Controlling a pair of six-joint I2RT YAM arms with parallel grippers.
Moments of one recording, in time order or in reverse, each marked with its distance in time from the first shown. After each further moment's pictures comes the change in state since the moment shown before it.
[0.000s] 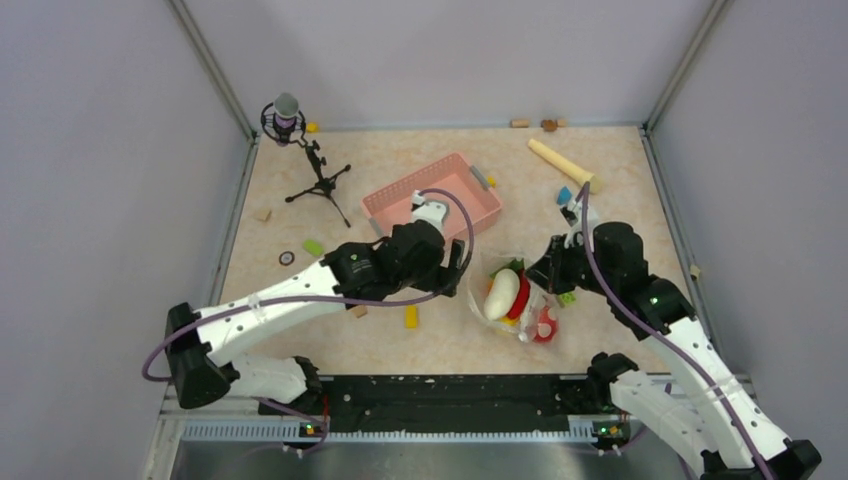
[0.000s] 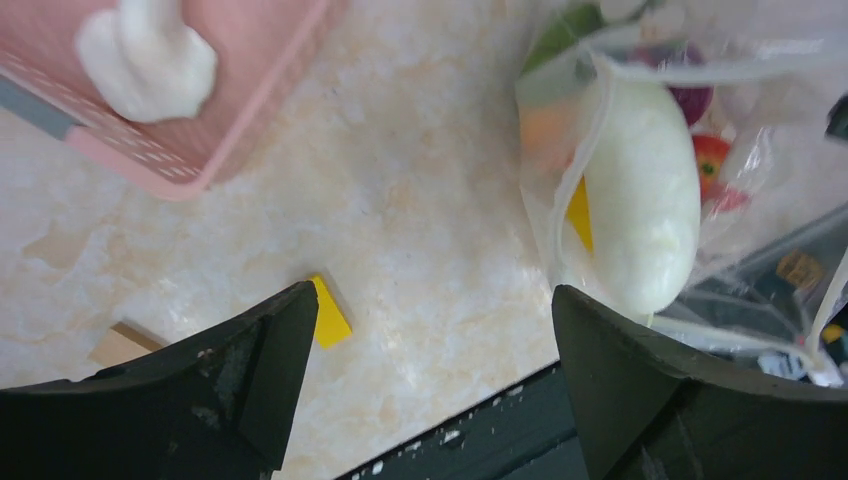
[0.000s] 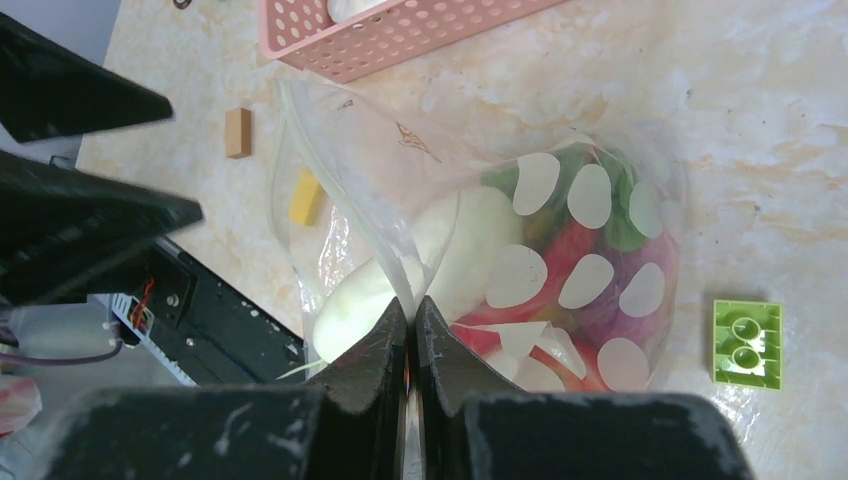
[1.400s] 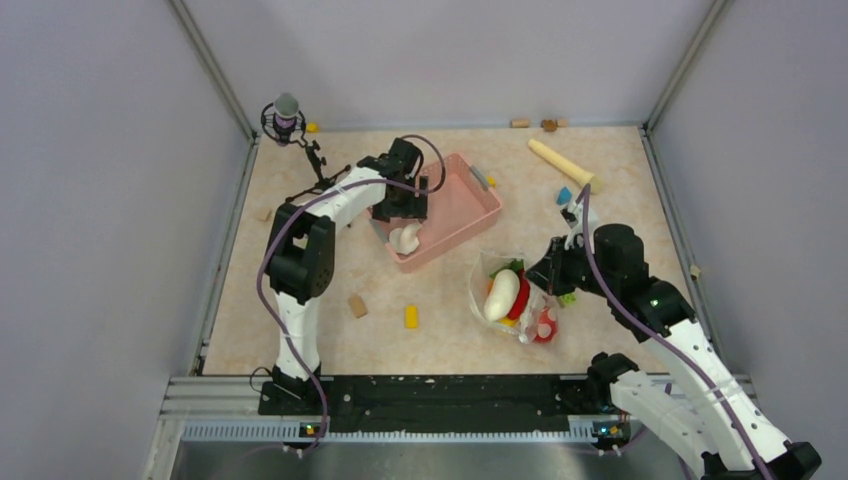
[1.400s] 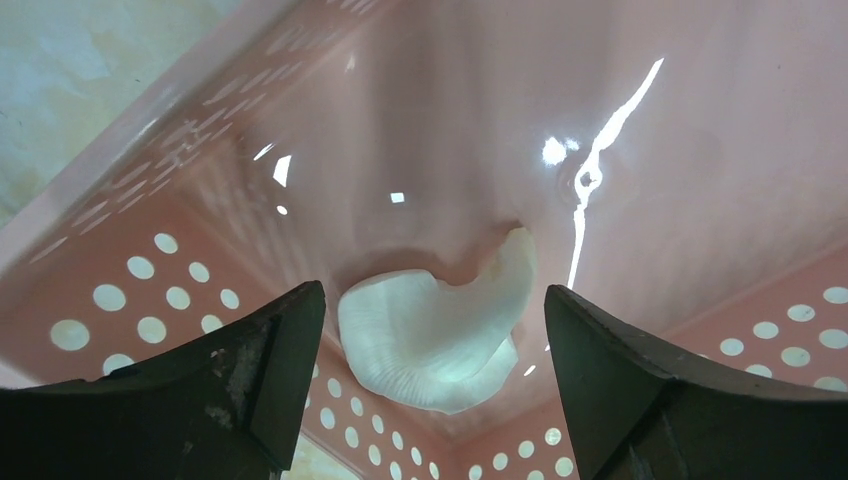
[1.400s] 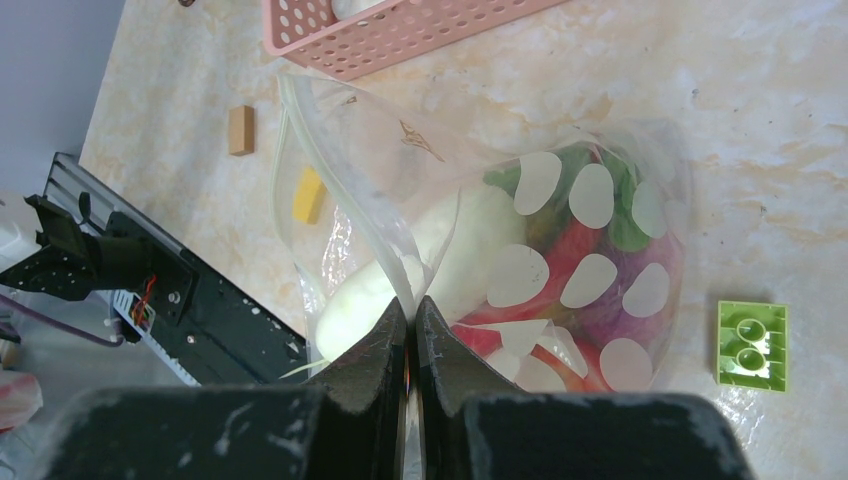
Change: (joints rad) left arm 0.607 0.734 0.478 -0.032 0.173 0.194; right arm 0.000 -0.014 -0.017 0.008 -0.009 -0.001
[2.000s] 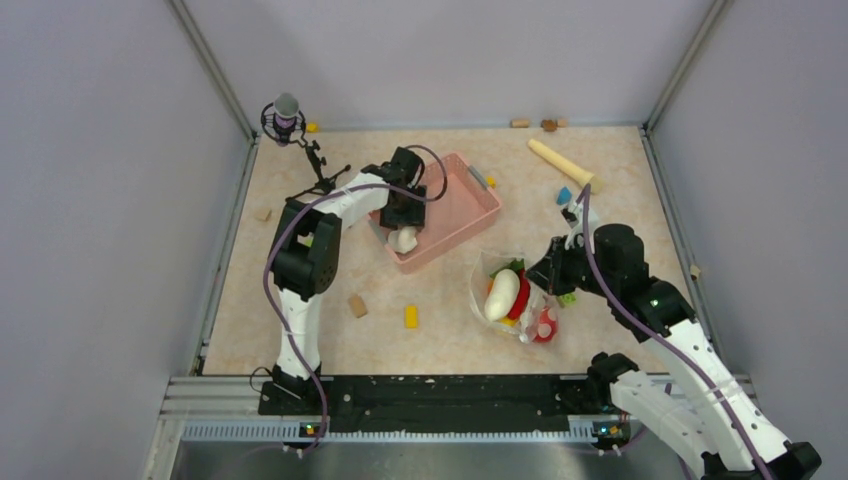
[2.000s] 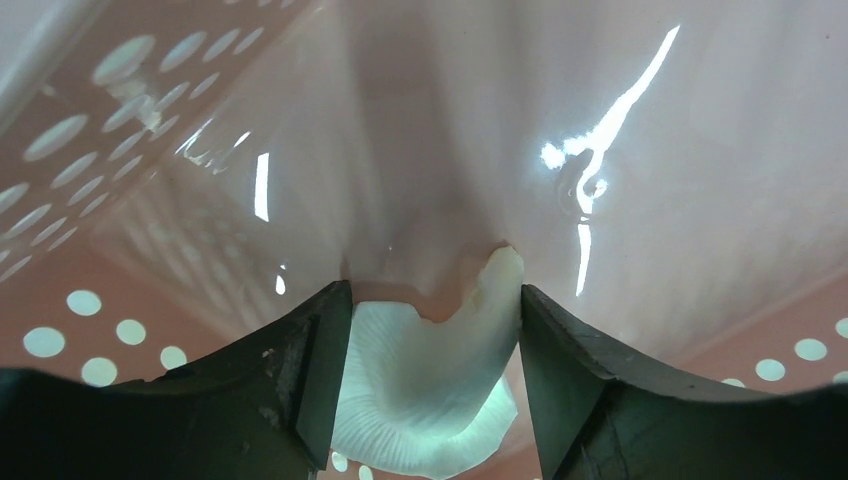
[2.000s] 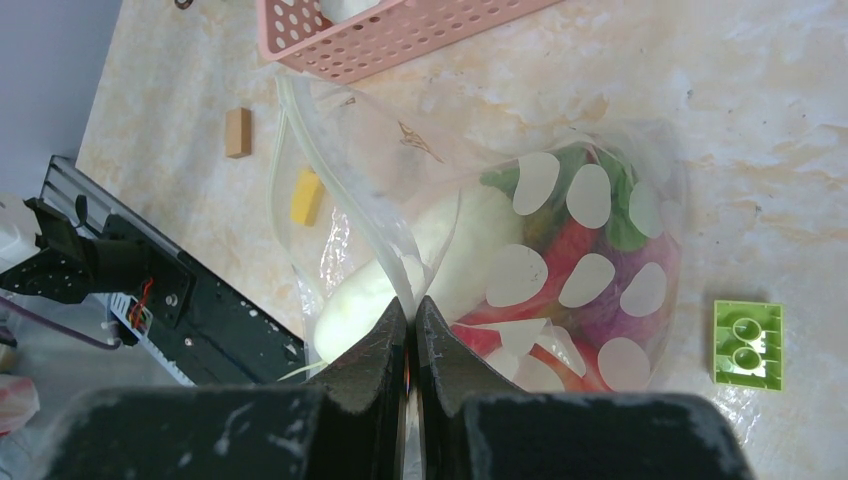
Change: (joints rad) left arm 0.000 0.044 -0.052 0.064 0.048 0.021; right arm 0.000 0.000 0.000 0.000 0.007 0.000
